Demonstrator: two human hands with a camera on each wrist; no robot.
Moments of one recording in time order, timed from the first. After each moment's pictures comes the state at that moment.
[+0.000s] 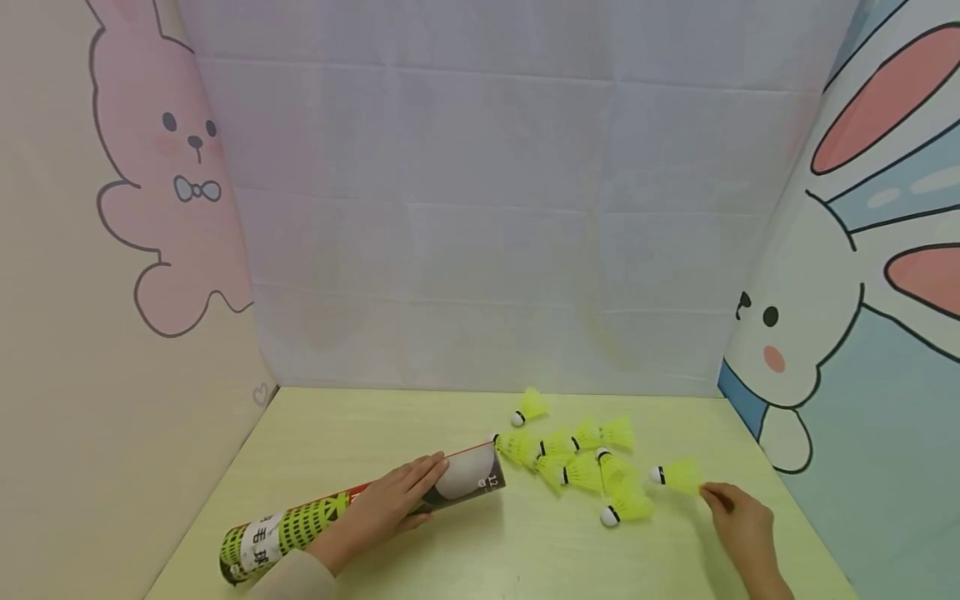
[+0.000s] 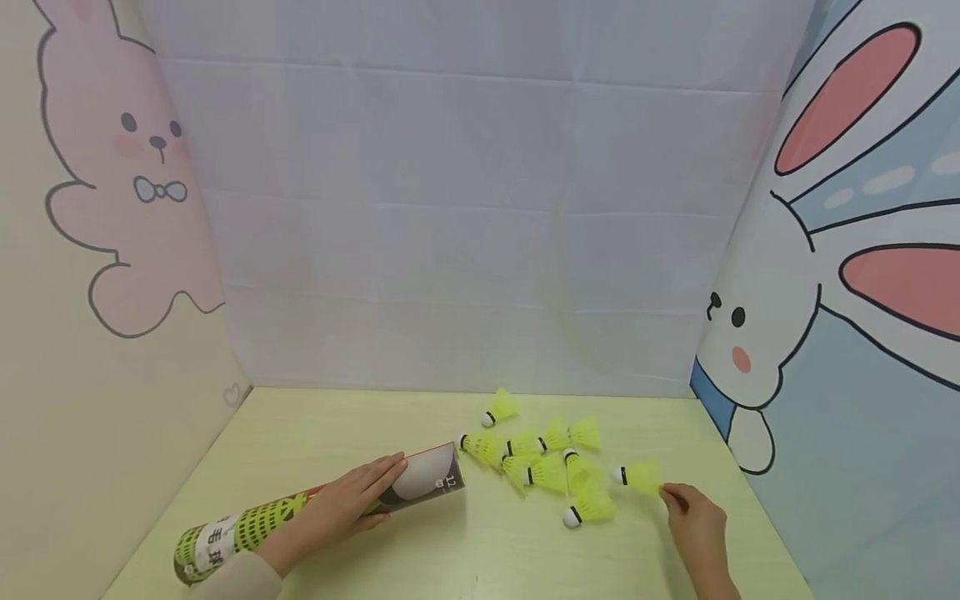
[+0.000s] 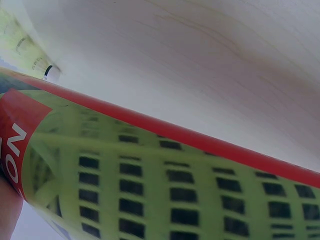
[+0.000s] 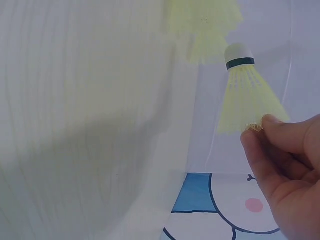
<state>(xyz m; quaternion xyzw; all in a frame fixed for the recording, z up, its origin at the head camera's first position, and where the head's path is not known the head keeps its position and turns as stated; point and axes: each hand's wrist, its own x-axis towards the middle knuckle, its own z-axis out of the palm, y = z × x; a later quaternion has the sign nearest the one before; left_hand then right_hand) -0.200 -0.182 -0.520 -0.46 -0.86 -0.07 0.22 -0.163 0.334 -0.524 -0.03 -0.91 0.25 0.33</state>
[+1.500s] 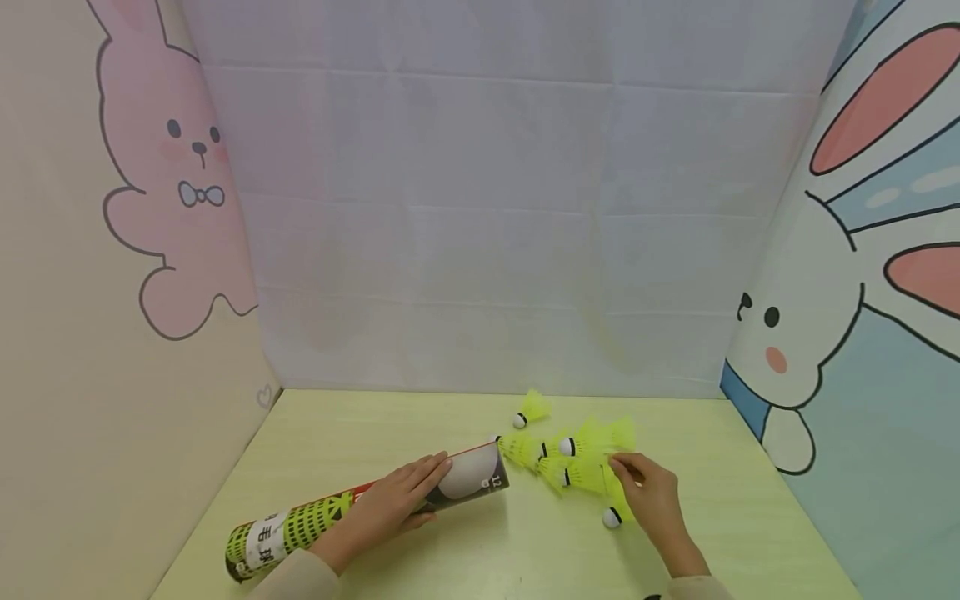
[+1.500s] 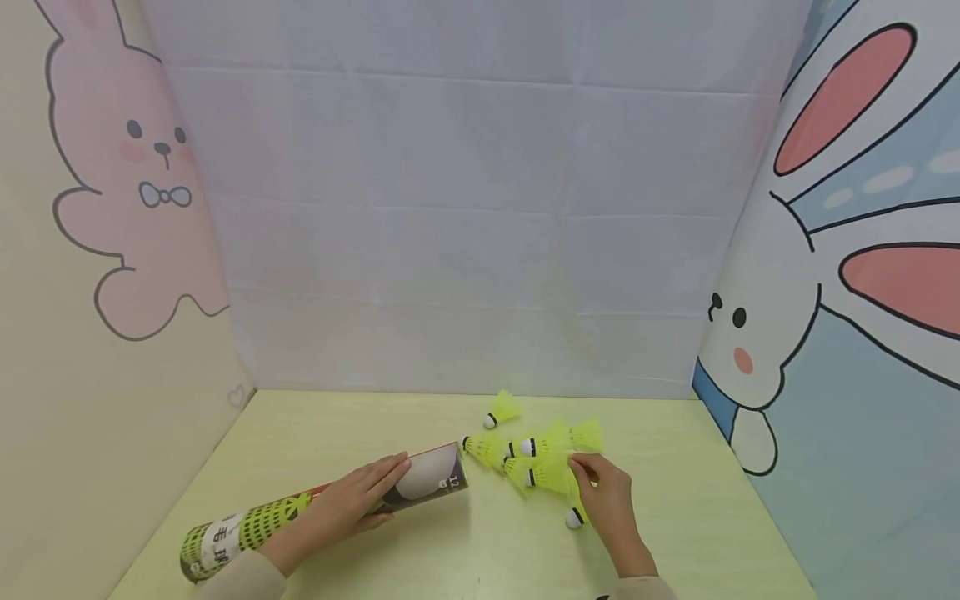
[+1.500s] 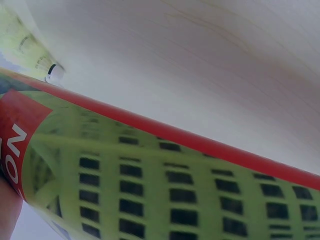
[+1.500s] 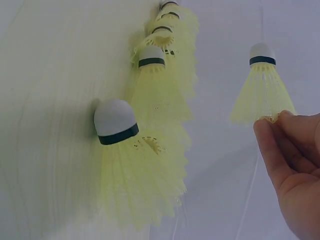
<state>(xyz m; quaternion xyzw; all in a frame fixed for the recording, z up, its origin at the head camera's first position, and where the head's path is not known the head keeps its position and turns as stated) -0.196 -0.179 -0.515 -0.46 -0.86 -0.07 0.22 -0.186 0.226 -0.501 0.09 -0.87 0.39 0.28</state>
